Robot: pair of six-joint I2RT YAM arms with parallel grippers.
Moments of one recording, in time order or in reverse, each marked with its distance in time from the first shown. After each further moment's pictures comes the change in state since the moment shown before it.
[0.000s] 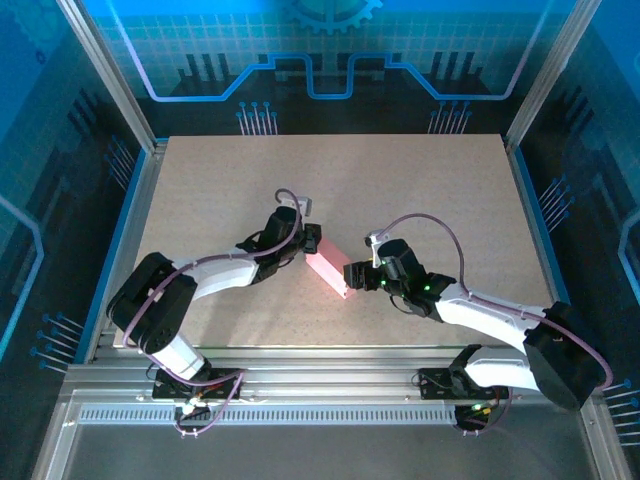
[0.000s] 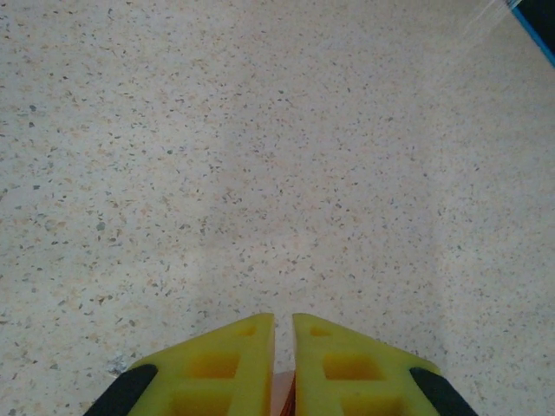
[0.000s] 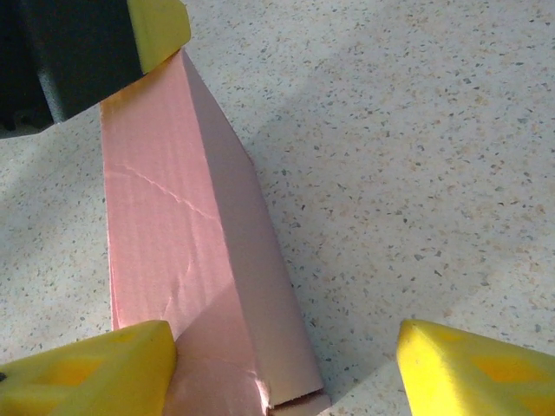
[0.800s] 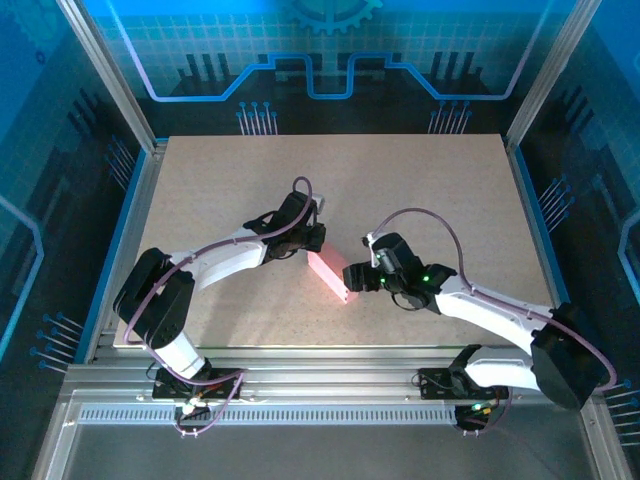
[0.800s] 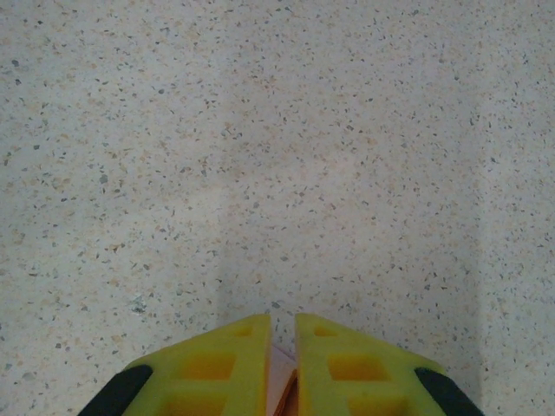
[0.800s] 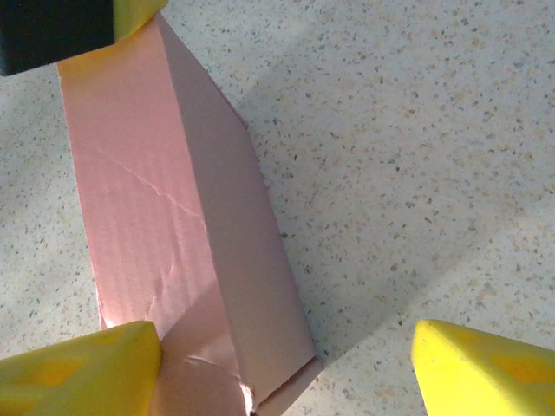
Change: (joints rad) left arm -0.019 0.038 0.274 -0.488 0.006 0.119; right arm 0.016 -0.005 0.120 -0.256 -0.001 0.008
